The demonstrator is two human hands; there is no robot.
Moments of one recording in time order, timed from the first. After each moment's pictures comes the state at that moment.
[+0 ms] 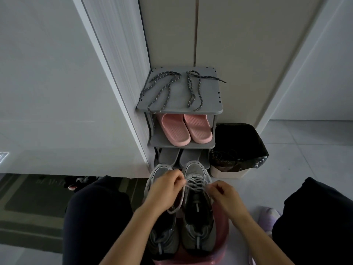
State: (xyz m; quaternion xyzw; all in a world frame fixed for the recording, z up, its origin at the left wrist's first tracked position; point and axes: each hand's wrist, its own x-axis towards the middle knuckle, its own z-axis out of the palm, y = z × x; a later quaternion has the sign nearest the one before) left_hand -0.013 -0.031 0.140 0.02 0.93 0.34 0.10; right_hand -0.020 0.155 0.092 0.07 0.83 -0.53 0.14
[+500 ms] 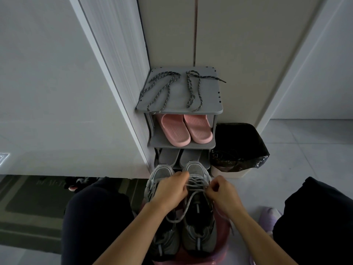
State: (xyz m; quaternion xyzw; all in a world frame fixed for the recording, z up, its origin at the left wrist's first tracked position) left_hand -0.026 -0.018 0.118 0.09 0.98 0.18 0.08; right_hand -0.029 0.148 0.098 0.05 0.89 -0.43 0.13
